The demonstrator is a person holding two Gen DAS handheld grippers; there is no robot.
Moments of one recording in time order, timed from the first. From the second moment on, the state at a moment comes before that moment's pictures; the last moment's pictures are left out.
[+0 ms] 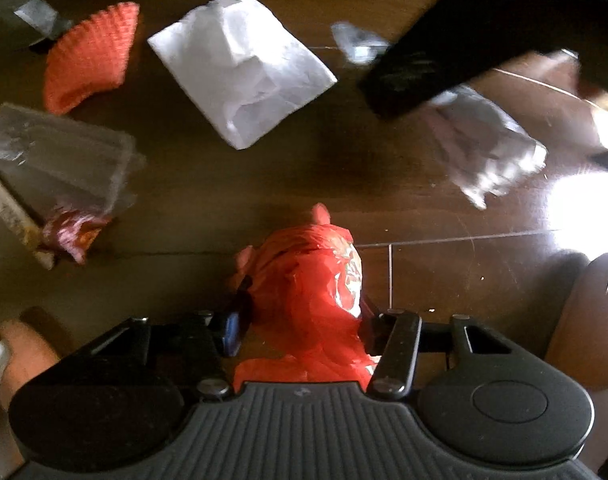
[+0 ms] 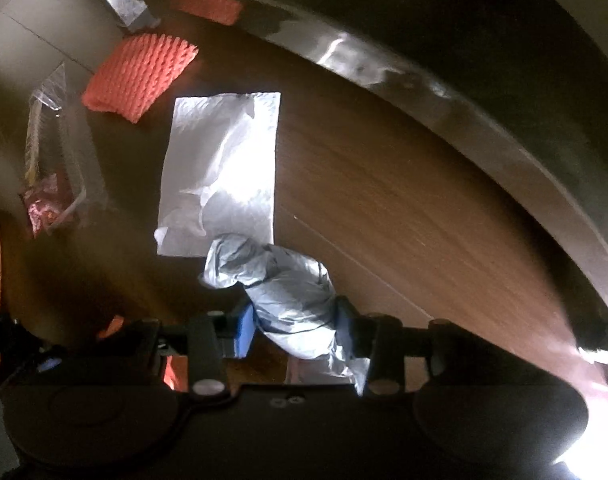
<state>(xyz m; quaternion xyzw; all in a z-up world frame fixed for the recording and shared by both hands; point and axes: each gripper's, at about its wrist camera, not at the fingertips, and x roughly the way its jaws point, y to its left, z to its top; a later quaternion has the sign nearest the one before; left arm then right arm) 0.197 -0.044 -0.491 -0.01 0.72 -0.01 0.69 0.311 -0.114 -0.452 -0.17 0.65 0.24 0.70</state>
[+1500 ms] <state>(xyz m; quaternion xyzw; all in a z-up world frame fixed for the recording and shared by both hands) 0.135 -0.112 0.006 -0.06 0.42 -0.09 0.90 0.108 -0.278 0.075 0.00 0.38 0.07 0.92</state>
